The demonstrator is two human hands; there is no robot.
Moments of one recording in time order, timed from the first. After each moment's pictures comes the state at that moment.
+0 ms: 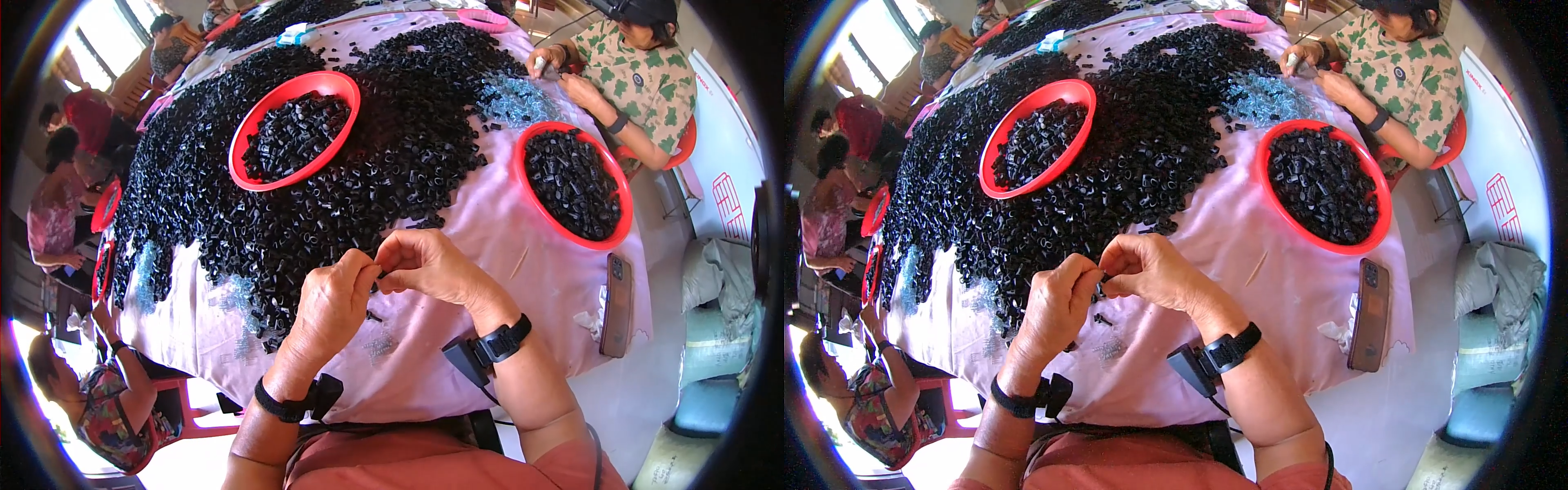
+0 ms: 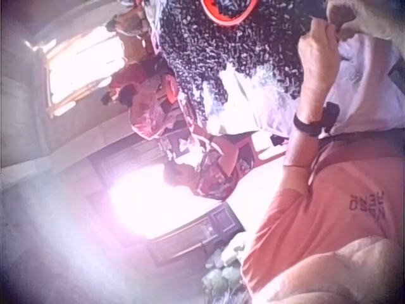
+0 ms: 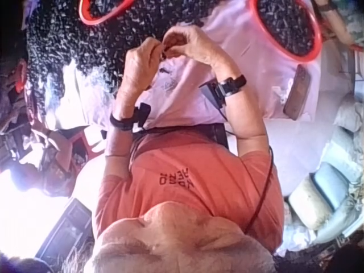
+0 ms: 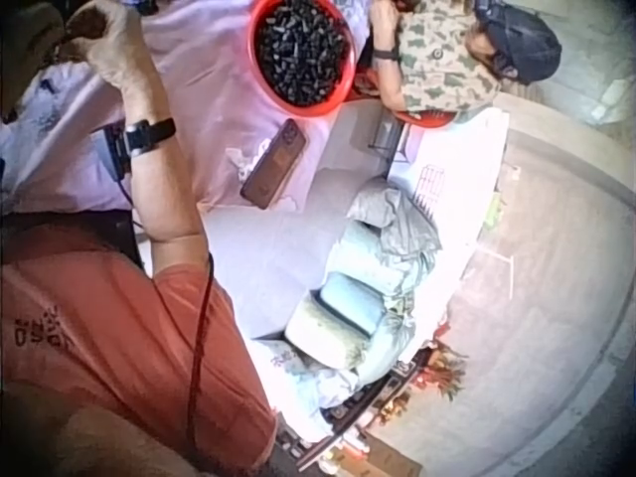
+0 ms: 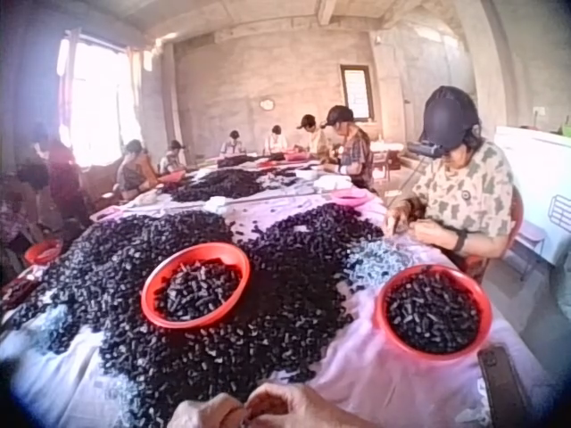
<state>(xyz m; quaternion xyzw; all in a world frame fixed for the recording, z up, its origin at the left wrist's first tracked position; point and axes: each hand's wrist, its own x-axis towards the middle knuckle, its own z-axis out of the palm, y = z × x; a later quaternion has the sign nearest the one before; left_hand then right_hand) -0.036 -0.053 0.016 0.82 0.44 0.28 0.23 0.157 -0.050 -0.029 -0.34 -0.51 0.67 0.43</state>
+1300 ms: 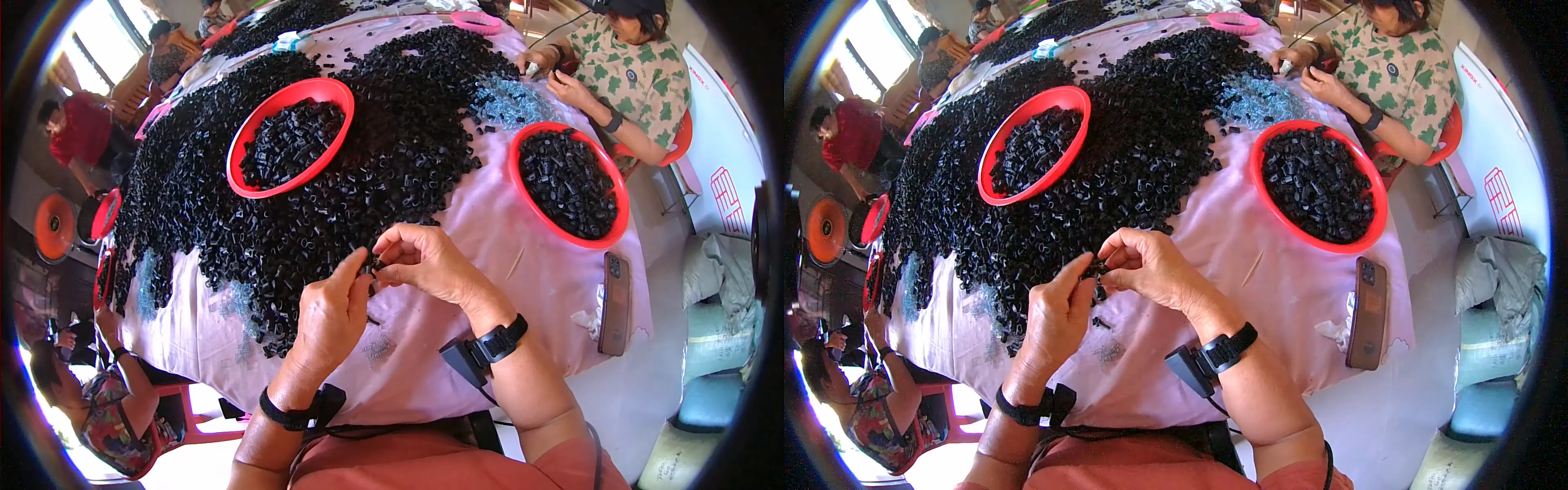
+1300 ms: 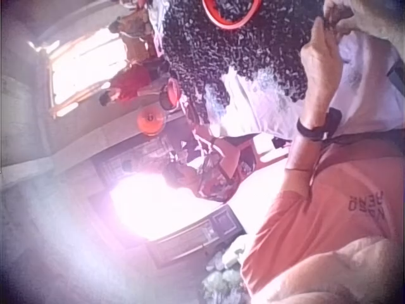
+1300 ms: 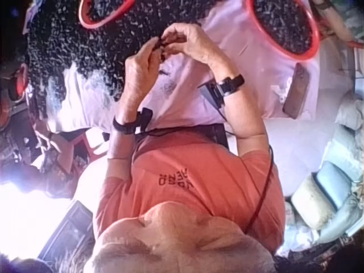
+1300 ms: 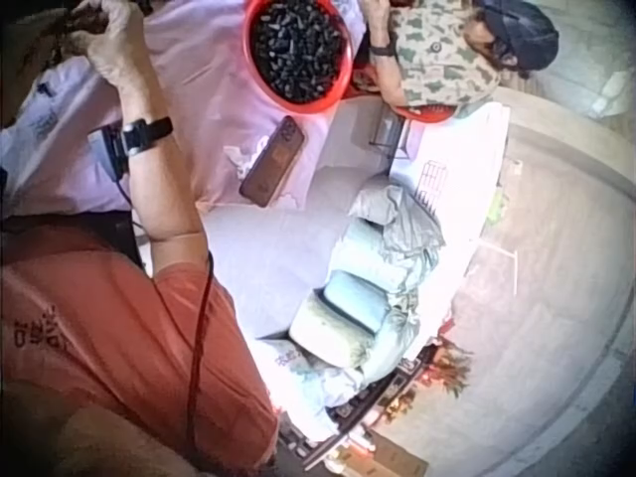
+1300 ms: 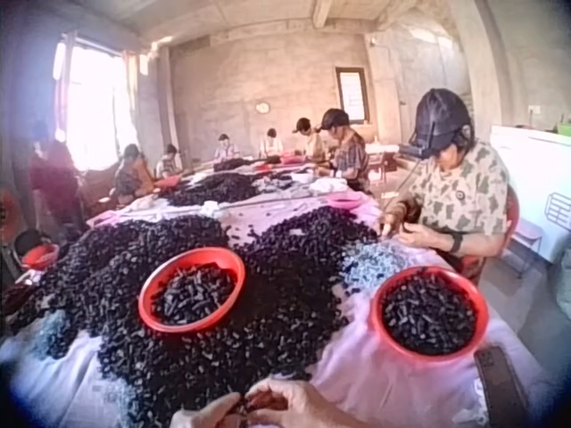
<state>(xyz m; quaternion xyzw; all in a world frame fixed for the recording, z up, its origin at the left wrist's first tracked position) -0.031 -0.067 0.020 0.80 0.46 0.30 0.23 0.158 -0.048 -0.029 -0.37 -0.50 0.62 0.47</state>
